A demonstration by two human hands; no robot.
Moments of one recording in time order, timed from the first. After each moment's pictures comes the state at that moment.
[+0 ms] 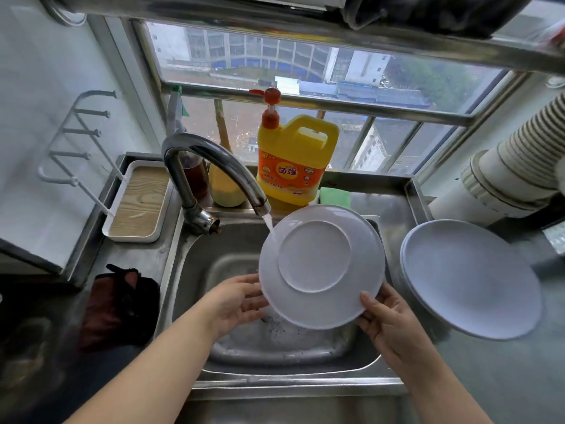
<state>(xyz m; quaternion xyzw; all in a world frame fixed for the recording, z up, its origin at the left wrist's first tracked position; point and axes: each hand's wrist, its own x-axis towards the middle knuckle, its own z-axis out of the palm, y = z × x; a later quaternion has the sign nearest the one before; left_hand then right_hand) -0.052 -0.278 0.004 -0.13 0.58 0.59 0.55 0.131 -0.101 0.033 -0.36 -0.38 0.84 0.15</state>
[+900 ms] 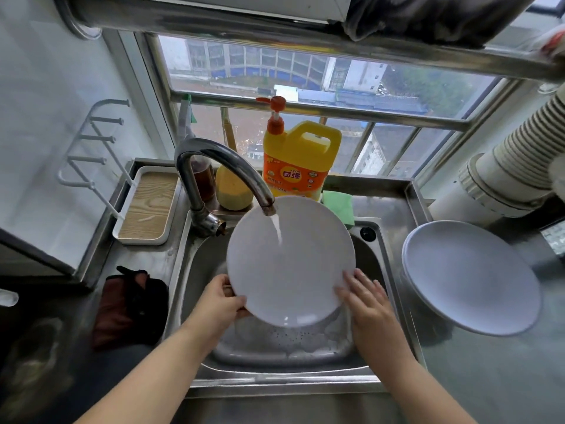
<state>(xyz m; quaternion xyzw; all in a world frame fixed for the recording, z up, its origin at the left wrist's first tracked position) -0.044 -0.309 0.014 -0.06 0.69 0.59 0.41 0.135 -0.113 -0.007 -0.16 -0.97 0.10 0.12</state>
